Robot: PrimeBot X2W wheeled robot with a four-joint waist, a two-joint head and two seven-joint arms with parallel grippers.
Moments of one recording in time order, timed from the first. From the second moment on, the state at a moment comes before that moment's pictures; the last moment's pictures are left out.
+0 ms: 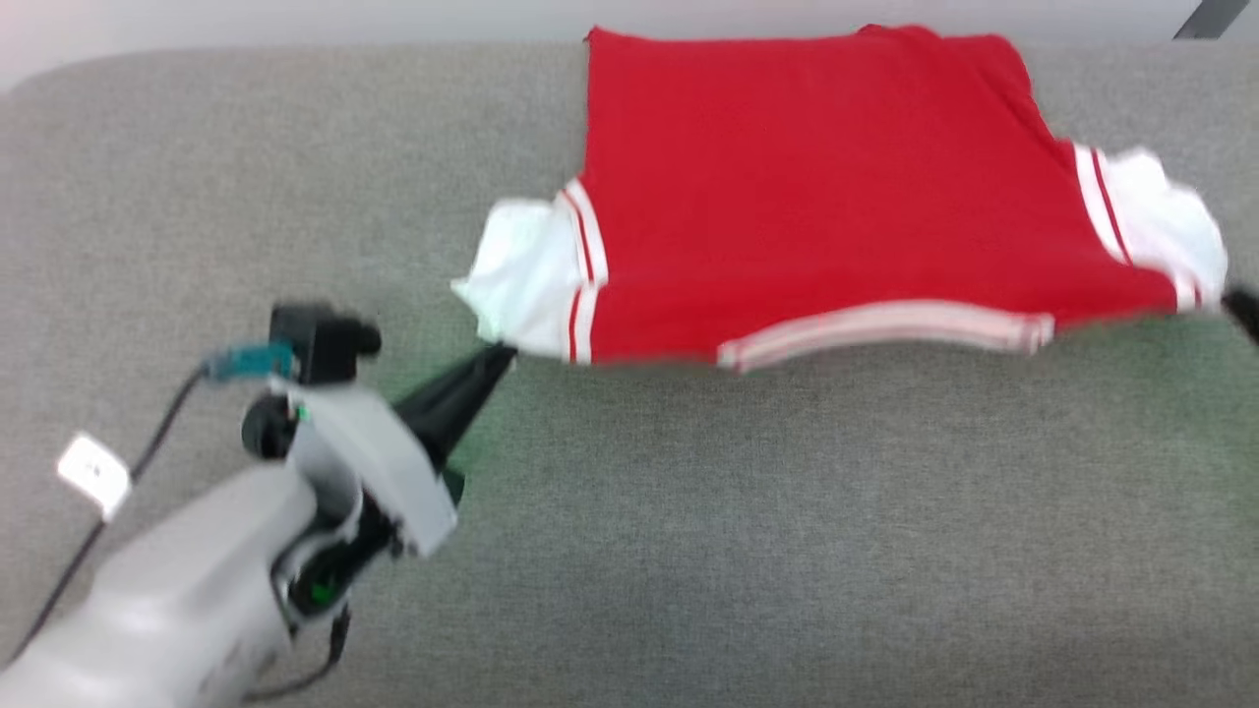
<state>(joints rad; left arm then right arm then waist) -0.87 0.66 -1.15 0.41 -1.32 -0.13 -0.21 -0.73 -0.93 0.75 0.39 1.00 0.13 0.11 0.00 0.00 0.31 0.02</state>
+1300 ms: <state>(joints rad) -0.38 0.74 -1.00 0.07 -1.23 -0.06 -0.26 0.10 -0.71 0.14 -0.17 0.65 0.13 0.50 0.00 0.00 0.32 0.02</state>
